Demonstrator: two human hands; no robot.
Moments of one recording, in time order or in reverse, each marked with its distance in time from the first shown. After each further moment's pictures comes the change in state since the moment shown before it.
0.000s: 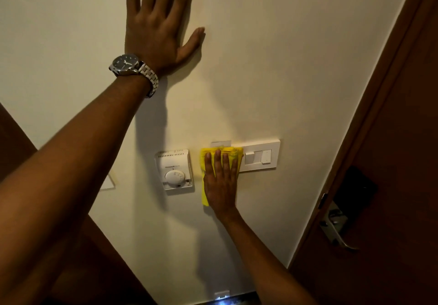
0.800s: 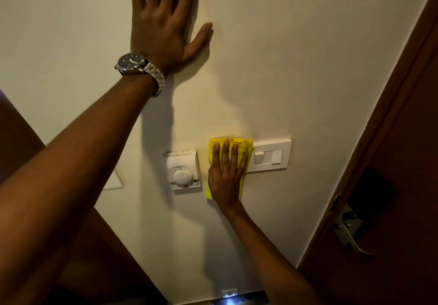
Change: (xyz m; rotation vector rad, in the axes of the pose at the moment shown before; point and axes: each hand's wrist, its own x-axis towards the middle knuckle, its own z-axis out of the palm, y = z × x) left_hand 0.000 -0.001 0.005 0.033 0.075 0.009; right_hand 0.024 -0.012 0.007 0.092 0.121 0.059
